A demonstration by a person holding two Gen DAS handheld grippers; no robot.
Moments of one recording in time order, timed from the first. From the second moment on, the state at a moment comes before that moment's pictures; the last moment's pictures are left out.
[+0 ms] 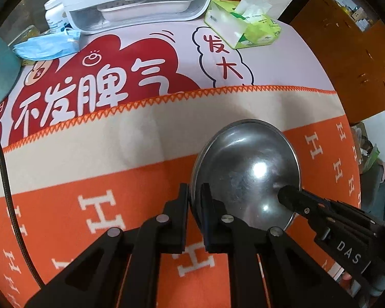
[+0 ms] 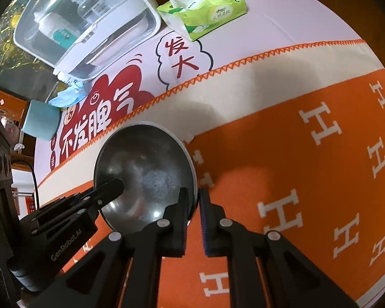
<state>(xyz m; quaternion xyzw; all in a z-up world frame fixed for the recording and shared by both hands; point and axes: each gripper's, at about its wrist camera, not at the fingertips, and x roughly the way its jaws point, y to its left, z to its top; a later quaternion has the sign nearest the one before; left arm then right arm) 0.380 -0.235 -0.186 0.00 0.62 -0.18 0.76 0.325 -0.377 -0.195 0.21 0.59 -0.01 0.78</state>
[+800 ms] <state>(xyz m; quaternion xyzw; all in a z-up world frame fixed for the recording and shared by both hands) 0.261 -0.173 -0.097 0.03 0.58 -0.16 0.80 0.237 -0.324 -0.128 0.19 0.57 0.07 0.80</state>
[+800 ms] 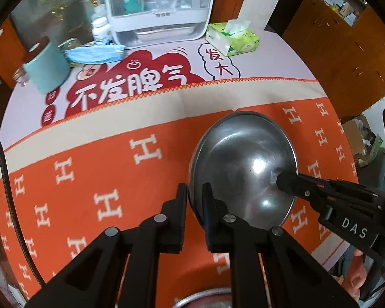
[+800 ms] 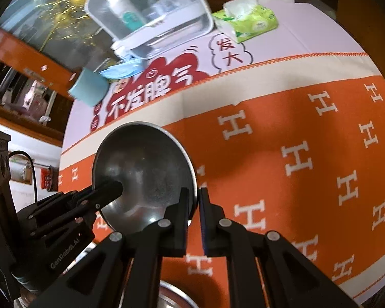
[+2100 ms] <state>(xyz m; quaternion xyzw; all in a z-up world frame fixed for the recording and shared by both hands) 0.049 -0.113 -0.162 0.01 0.66 -0.15 0.74 0.064 -0.258 -0.170 0.10 0.63 0.13 0.76</state>
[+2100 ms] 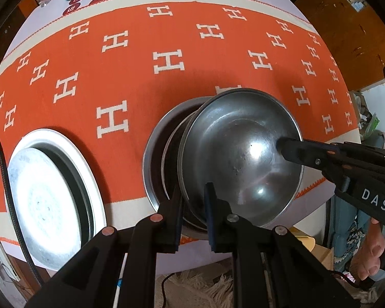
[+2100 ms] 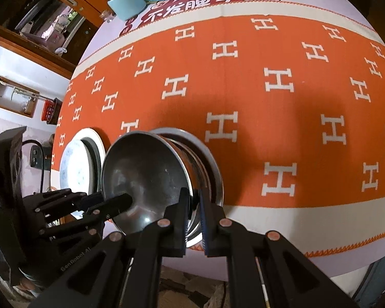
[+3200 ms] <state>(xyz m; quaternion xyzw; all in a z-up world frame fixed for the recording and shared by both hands) 0.041 -0.098 -0.136 -0.02 0.61 -0.14 0.78 0.045 -0.251 -0.155 0.08 0.59 0.14 0.79</state>
